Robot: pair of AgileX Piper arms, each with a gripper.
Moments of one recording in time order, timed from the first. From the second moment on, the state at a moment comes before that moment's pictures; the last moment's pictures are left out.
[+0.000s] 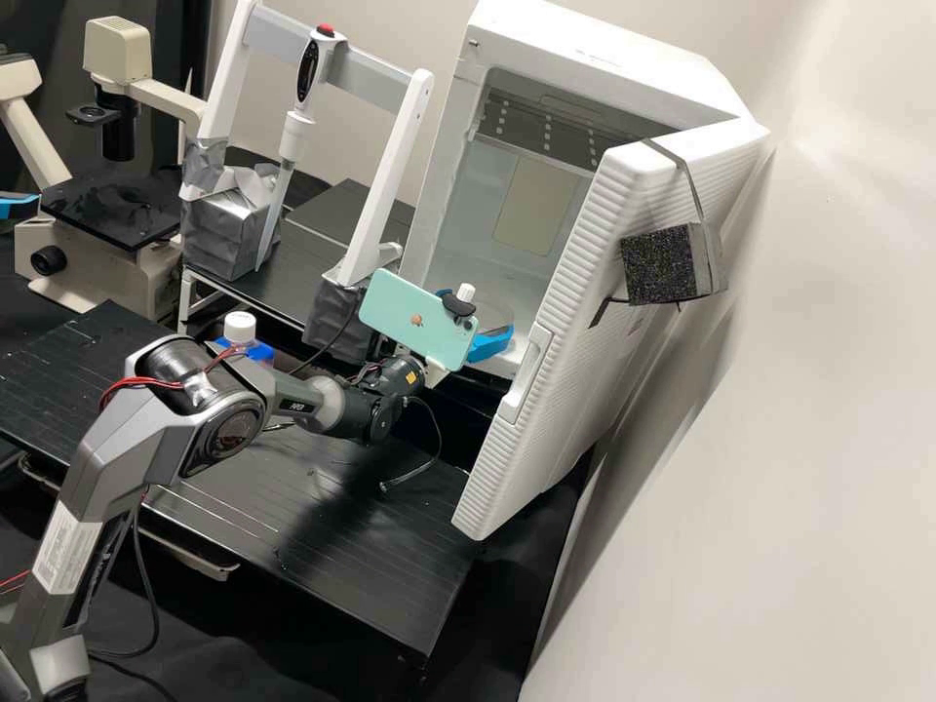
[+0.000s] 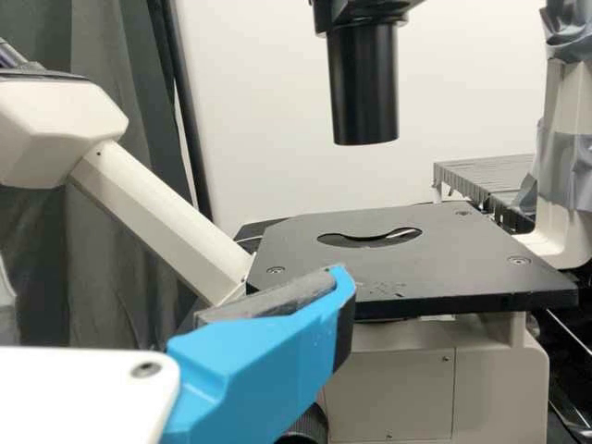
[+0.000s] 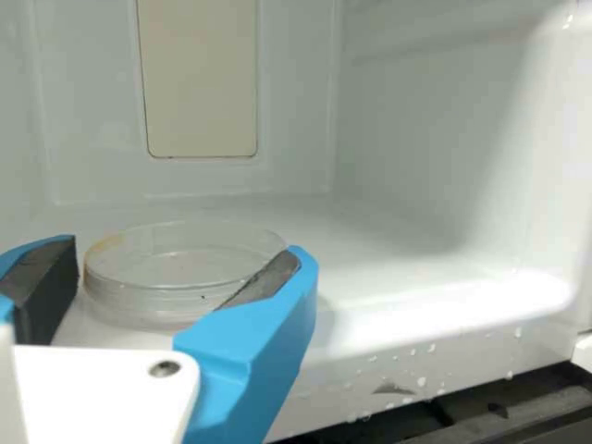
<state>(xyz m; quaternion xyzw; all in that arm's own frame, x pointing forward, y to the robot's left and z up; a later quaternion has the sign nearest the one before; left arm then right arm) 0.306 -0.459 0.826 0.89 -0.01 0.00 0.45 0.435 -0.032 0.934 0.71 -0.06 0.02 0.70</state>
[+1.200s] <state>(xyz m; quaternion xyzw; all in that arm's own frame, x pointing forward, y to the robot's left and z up) 0.306 -0.459 0.826 0.89 -0.01 0.00 0.45 0.391 -0.024 0.978 0.72 -0.09 0.07 0.69</state>
